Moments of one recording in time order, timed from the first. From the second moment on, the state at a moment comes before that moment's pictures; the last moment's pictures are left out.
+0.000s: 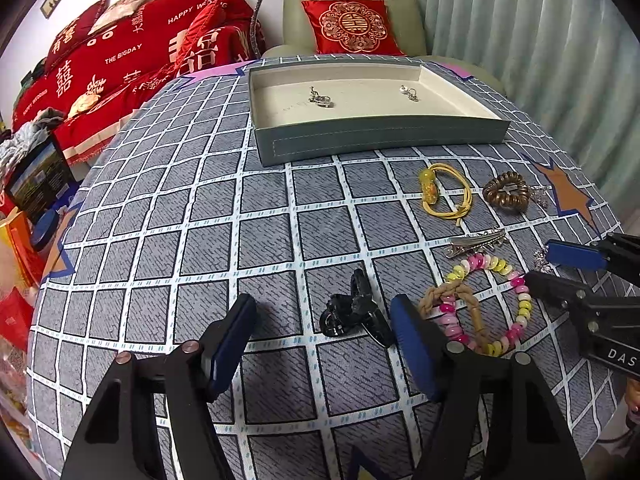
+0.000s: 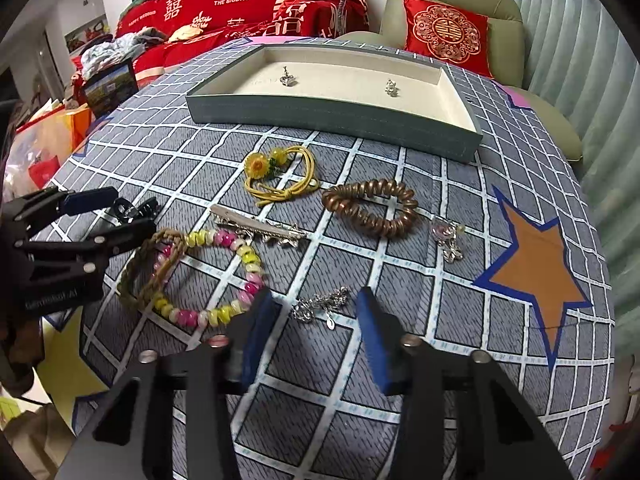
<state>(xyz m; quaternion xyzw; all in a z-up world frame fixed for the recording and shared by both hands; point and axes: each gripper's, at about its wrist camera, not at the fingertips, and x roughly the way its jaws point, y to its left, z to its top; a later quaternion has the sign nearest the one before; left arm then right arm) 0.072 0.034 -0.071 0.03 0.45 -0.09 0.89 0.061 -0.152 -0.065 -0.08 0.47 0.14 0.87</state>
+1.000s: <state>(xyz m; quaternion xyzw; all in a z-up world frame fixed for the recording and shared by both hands) 0.070 0.047 -0.042 -0.02 0.43 -0.11 0.90 0.061 -0.198 -0.041 0.06 0.46 0.15 0.87</state>
